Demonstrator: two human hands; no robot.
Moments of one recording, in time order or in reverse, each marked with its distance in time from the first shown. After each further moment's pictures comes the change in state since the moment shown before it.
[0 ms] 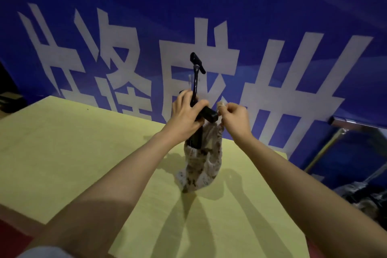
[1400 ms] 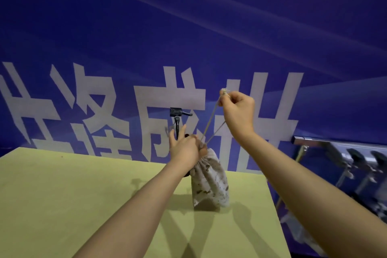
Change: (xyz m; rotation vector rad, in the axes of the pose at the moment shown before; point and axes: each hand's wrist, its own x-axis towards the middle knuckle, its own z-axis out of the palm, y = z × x) left_hand 0.049 0.077 0.005 0.214 -0.432 -0.295; right_hand 0.012 -0.101 -0.089 0.148 0.390 -0.321
